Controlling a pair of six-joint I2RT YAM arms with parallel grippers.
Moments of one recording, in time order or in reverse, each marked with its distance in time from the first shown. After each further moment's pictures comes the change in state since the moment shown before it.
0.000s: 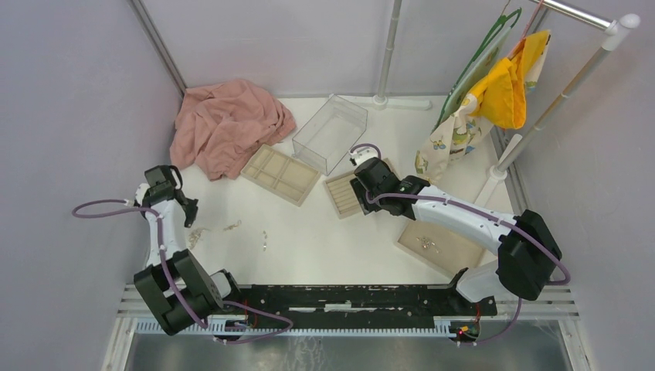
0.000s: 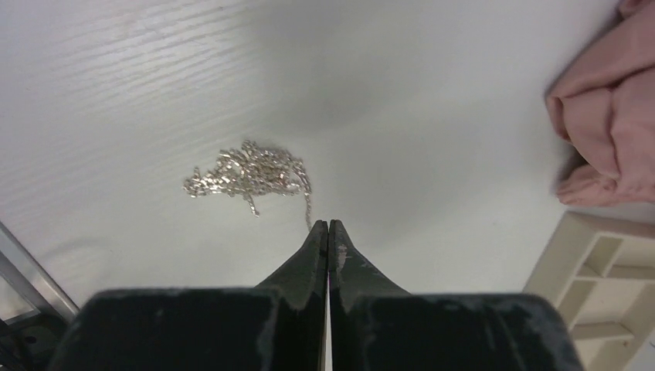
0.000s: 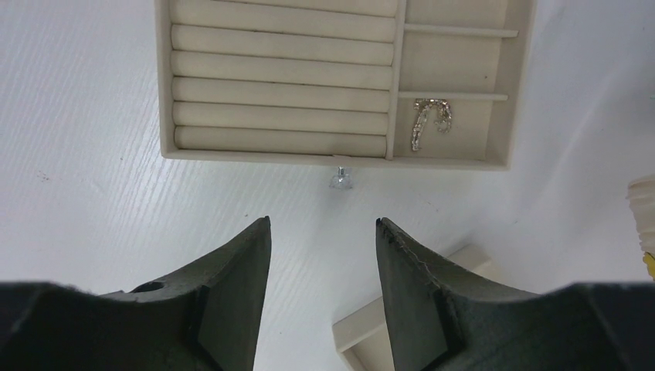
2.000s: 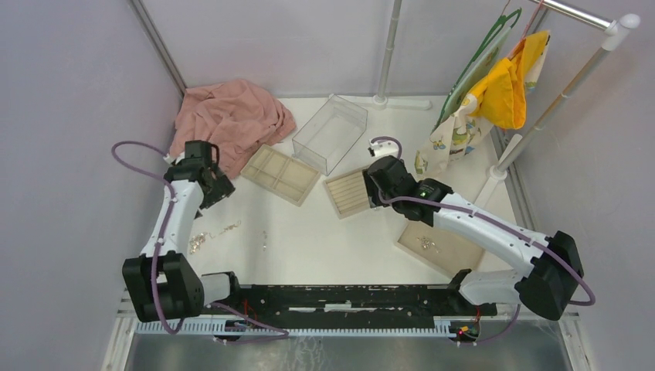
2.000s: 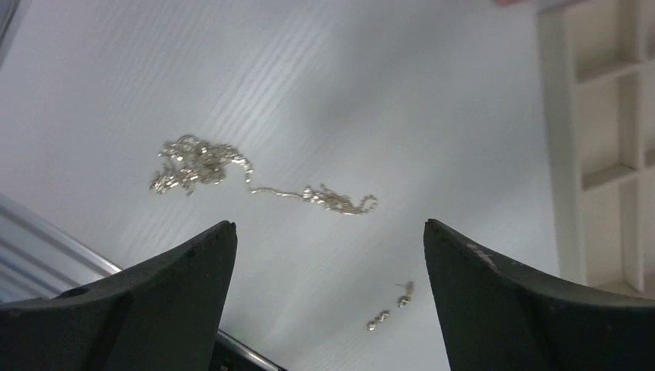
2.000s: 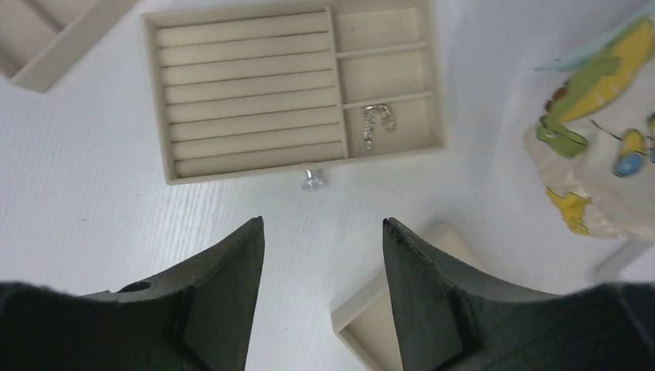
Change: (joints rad) left arm -0.477 0.039 0.218 -0.206 -0.090 0.224; right arm -0.005 -0.180 0.008 -0.080 0.139 0.137
